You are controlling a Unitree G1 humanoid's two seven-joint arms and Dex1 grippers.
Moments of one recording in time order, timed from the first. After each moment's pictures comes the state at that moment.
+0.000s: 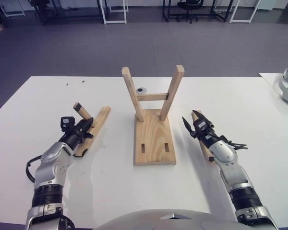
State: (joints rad) left arm -0.09 0.47 0.27 0.20 -0.47 0.24 -0.50; right arm -0.07 -0.30 0.08 0.13 -0.12 -0.18 0.28
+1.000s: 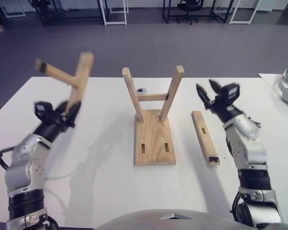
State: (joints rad) left arm -0.07 0.50 0.47 -0.19 -0.62 0.30 -0.56; right arm -0.34 -0.31 -0.15 -0.16 0.45 0.26 0.39
